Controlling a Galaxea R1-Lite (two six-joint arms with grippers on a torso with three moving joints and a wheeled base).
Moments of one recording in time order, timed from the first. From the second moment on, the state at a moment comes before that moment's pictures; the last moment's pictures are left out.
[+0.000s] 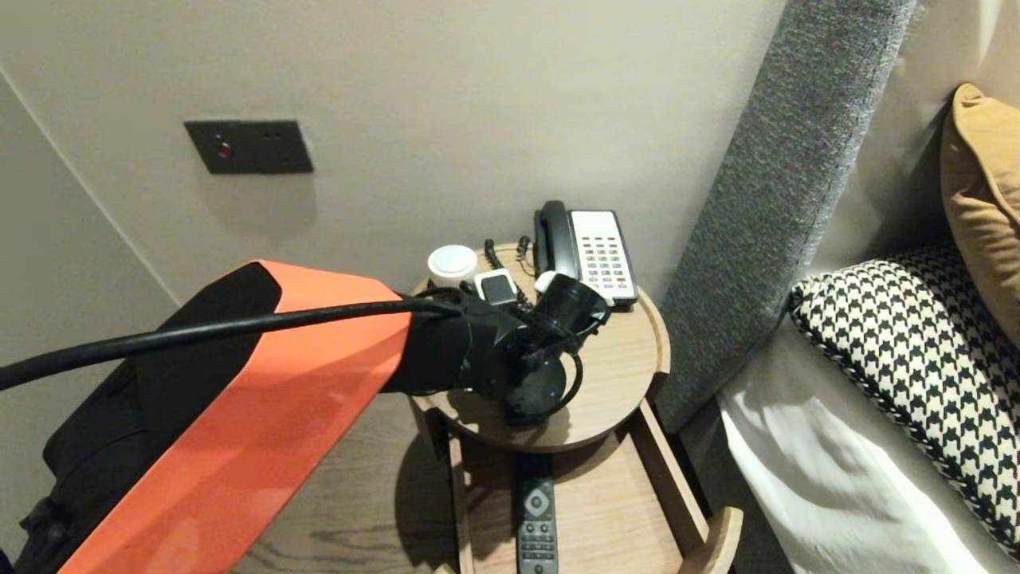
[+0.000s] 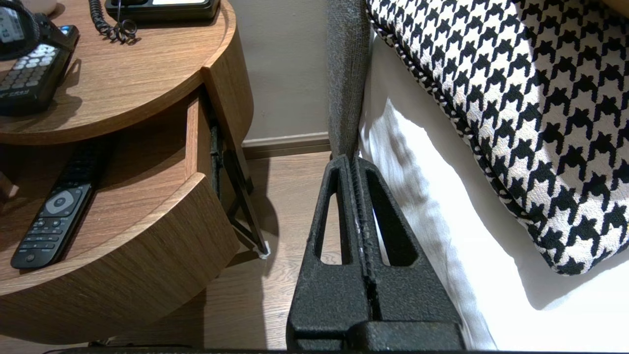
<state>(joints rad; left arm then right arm) -0.87 2.32 -1.80 0.29 0.77 -0.81 -0.01 0.00 0.00 -0.09 -0.02 0.02</state>
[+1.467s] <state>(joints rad) -0.88 2.35 -1.83 0.31 0.73 -0.81 -0.01 0.00 0.00 -0.09 -0.02 0.02</state>
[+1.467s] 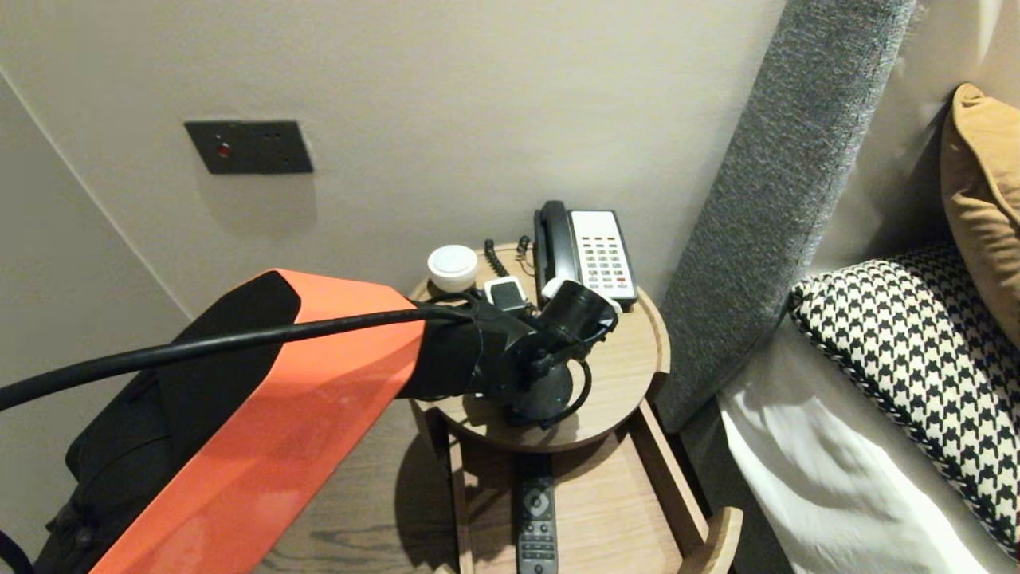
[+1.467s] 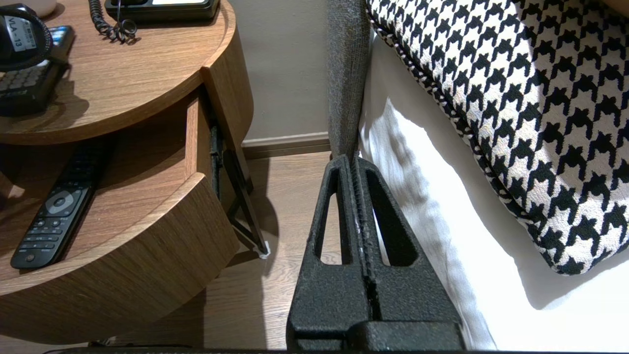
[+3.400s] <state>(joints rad) -1.06 2.03 -1.90 1.11 0.30 -0.80 -0.01 0.00 0.00 -0.09 -0.02 0.02</state>
